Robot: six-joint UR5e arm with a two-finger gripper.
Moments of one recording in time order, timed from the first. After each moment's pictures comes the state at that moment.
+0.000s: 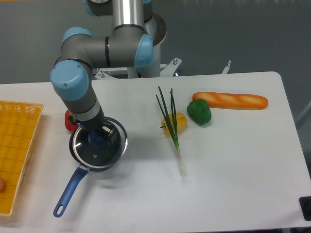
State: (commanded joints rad) arm 2.14 -1.88 -1.59 -1.21 1.61 0.75
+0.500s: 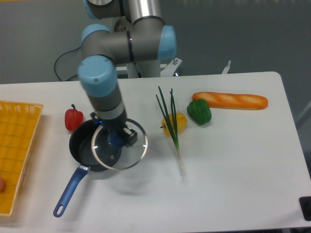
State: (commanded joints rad) arm 2.29 -1.86 -1.57 -1.21 1.60 1.00
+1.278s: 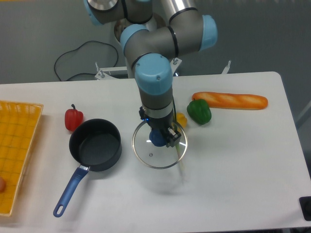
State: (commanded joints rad) arm 2.41 -1.87 -1.58 -1.21 1.61 1.23
